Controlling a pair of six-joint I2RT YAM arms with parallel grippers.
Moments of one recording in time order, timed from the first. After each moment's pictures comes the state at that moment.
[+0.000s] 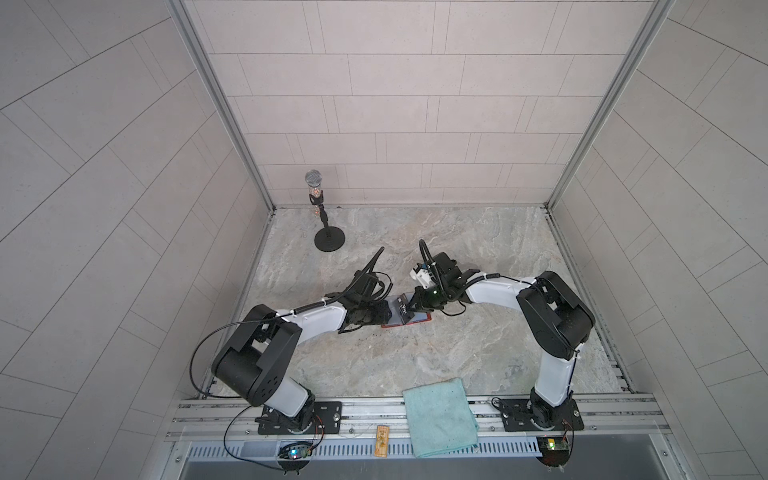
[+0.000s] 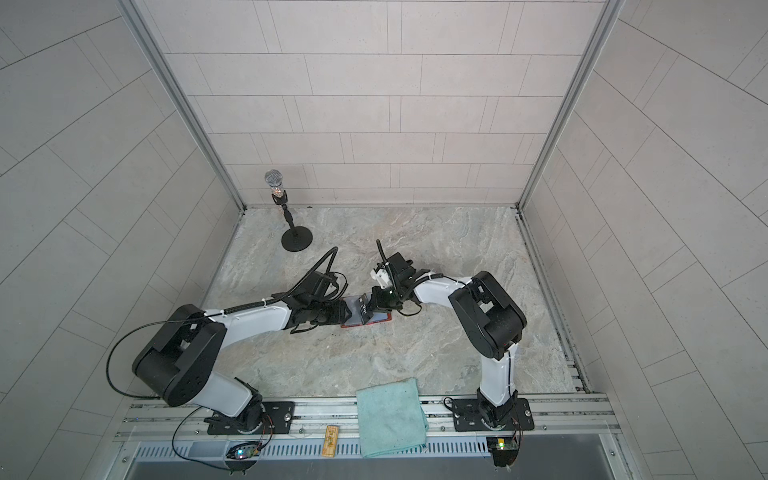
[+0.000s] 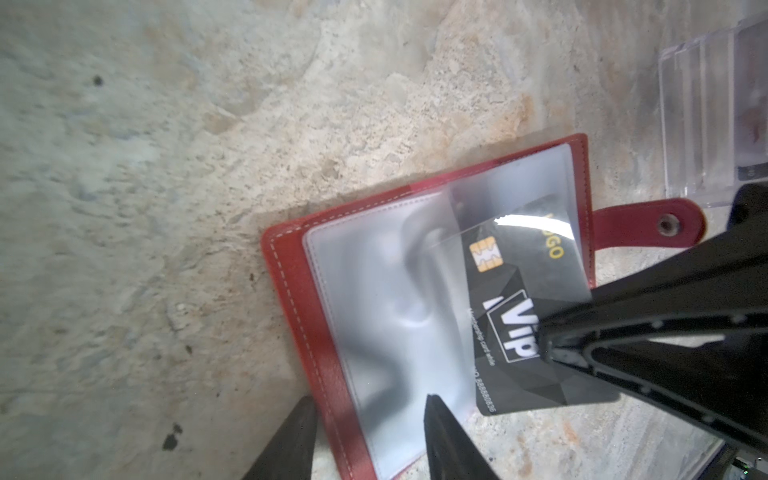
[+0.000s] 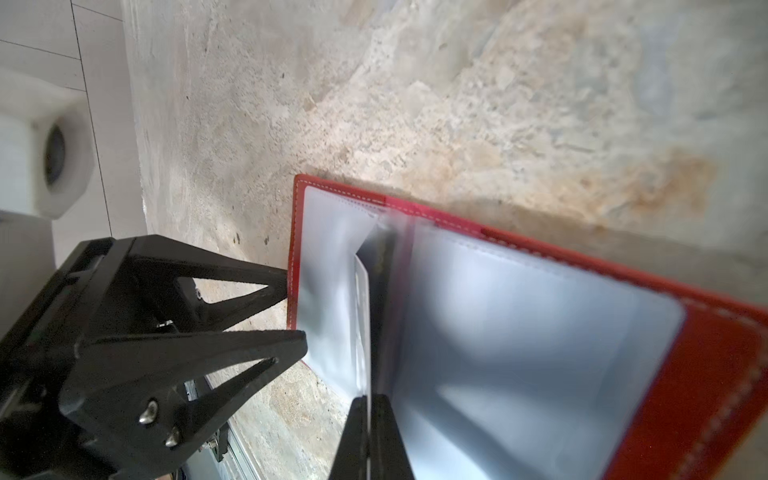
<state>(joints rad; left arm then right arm) -0.53 1.53 0.67 -0.18 0.25 -0.52 0.59 1.87 1.07 -0.21 -0.58 0.56</state>
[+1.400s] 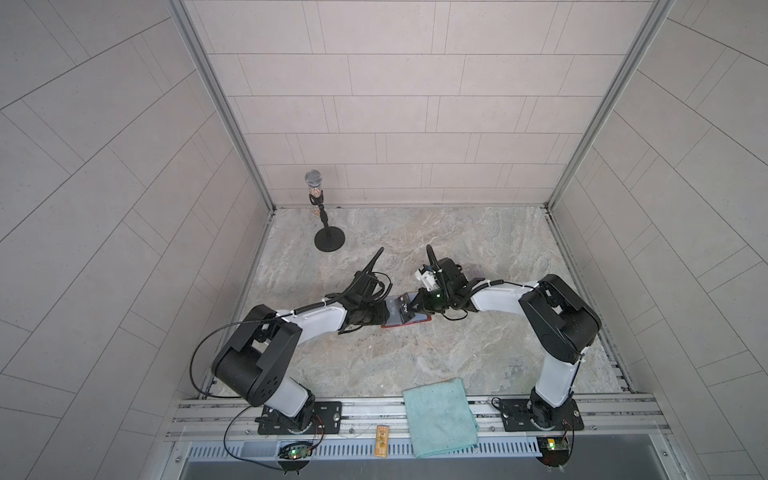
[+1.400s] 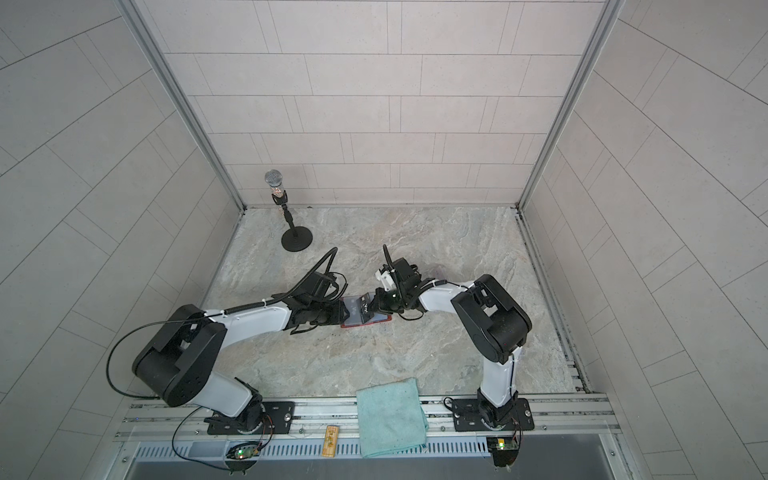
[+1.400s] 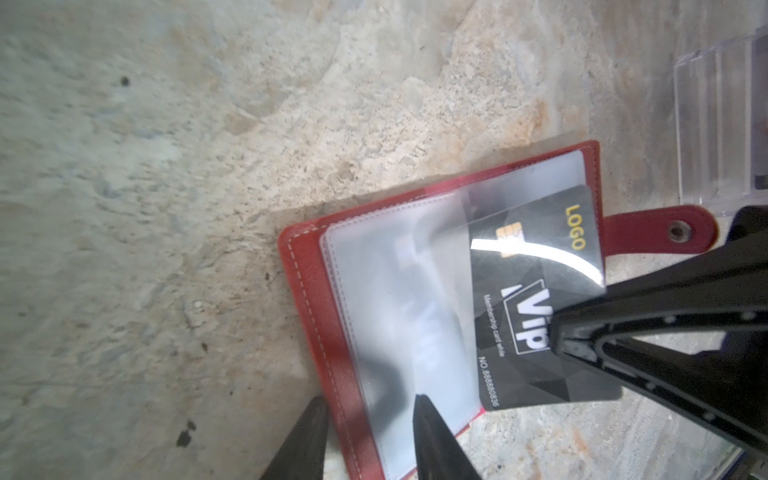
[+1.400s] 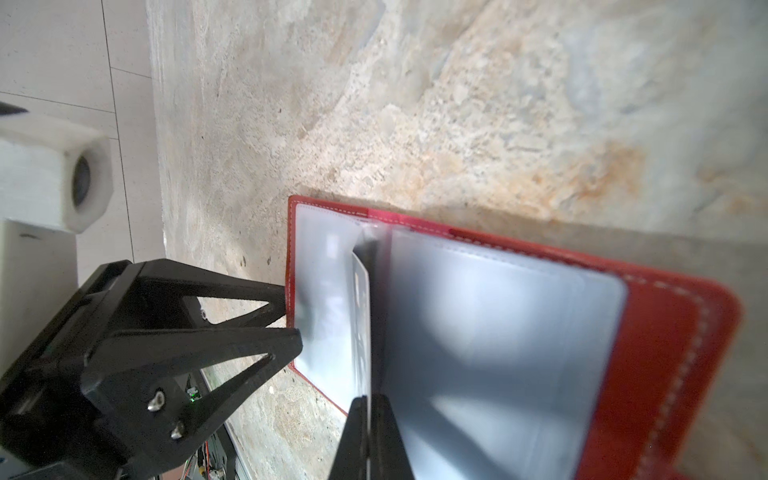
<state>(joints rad) -0.53 1.53 0.67 -0.18 0.21 -0.53 0.59 1.83 0.94 -0.01 -0.55 0.69</state>
